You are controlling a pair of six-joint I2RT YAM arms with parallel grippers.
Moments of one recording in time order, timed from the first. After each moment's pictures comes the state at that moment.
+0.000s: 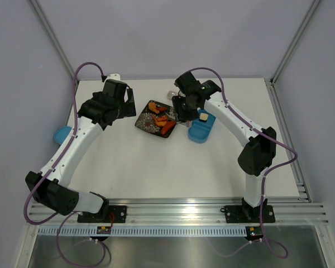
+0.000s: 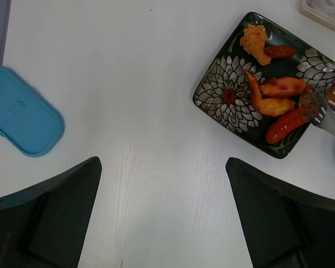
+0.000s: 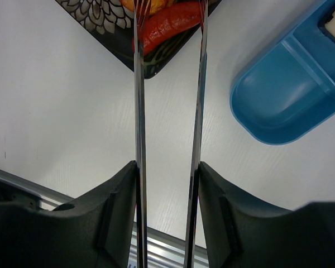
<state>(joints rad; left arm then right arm) -0.42 1.37 1.48 -0.90 -0.44 -0.39 0.63 1.94 1.96 -1.08 -0.03 0.37</state>
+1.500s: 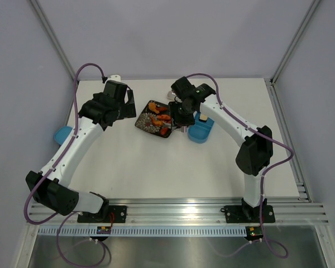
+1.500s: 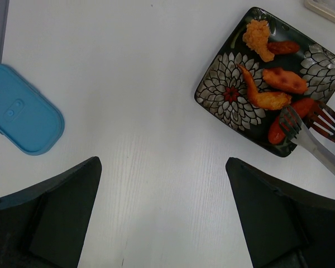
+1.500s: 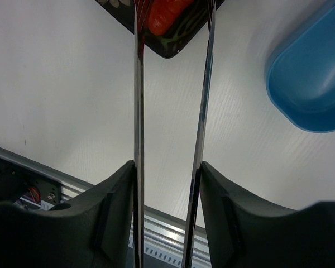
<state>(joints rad) -0.42 1.37 1.47 -0.90 -0.44 -0.39 0.66 1.96 1.93 -1.09 -0.09 0.46</state>
